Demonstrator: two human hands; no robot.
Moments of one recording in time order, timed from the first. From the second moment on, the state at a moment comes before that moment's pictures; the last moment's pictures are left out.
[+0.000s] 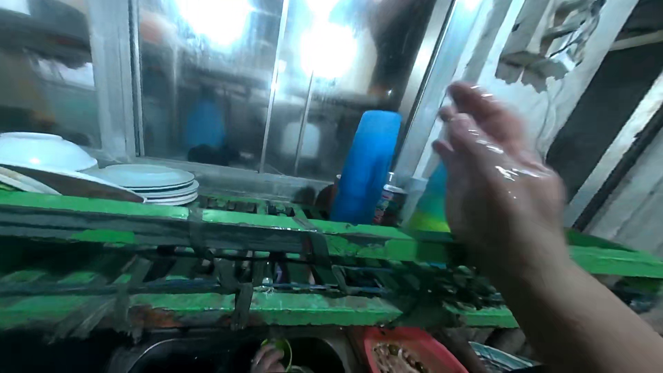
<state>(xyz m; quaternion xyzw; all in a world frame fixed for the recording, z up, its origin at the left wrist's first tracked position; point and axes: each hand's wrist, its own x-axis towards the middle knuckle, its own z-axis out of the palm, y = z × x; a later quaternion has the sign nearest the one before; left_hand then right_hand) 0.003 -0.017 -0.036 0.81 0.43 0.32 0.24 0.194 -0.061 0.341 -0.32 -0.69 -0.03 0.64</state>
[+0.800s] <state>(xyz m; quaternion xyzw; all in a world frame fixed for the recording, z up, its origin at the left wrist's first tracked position) 0.012 0.025 -0.035 0.58 0.55 0.36 0.48 0.142 -0.001 -0.050 -0.57 -0.48 0.57 0.34</state>
